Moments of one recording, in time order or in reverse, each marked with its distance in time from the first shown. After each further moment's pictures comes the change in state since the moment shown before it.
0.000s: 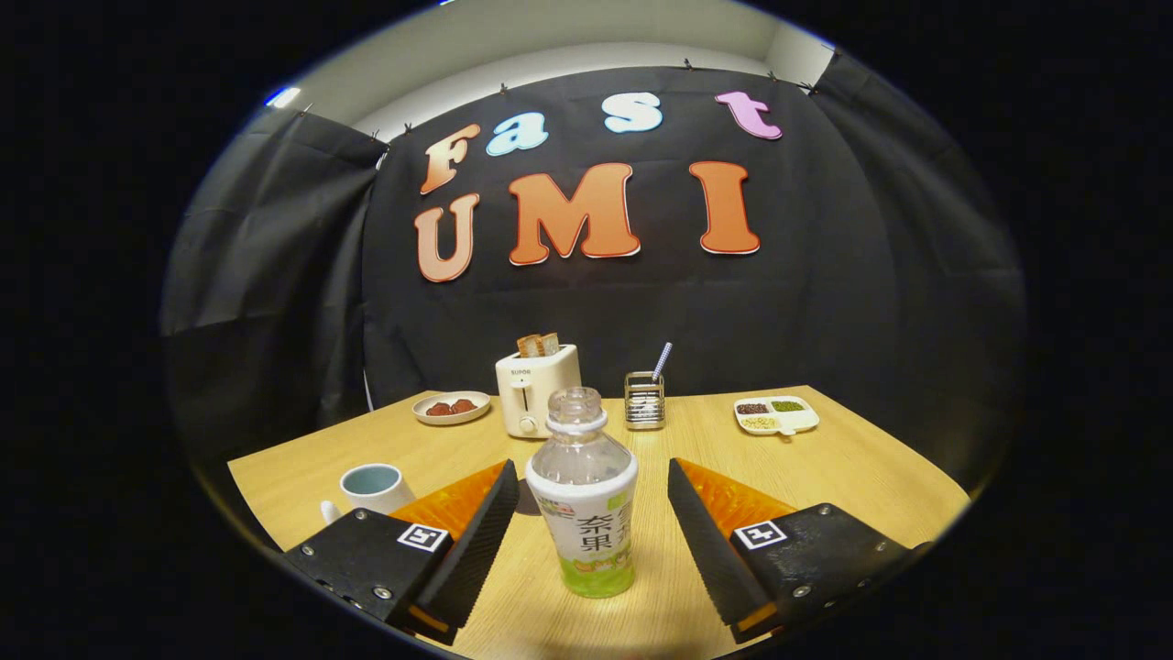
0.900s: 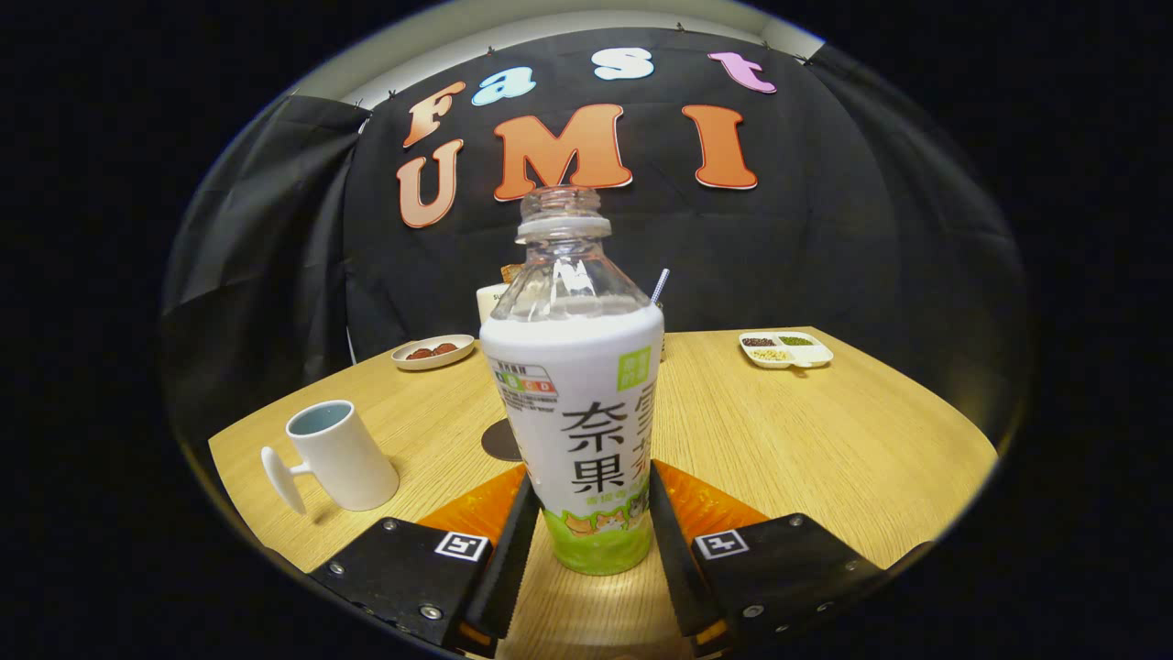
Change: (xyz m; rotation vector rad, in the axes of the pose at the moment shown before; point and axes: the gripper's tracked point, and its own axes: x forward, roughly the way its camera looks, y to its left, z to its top) arm 0.034 0.004 -0.080 0.001 0.143 -0.036
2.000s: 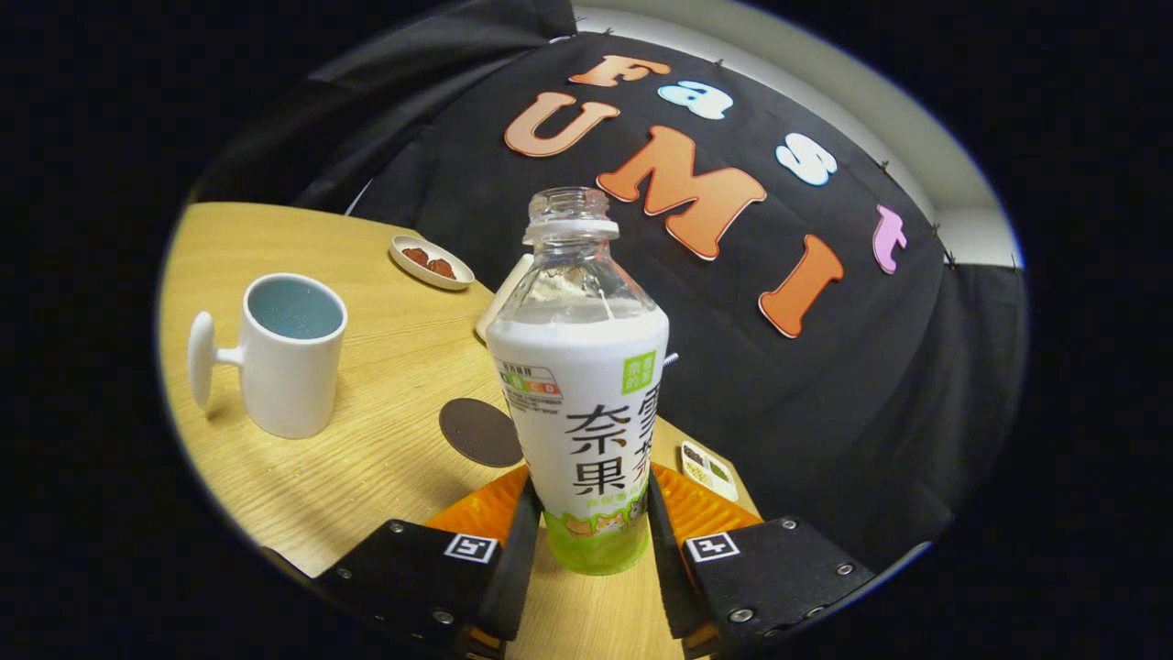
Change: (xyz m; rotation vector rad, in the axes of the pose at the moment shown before) arm 0.009 0.037 0.052 -0.755 -0.046 -0.182
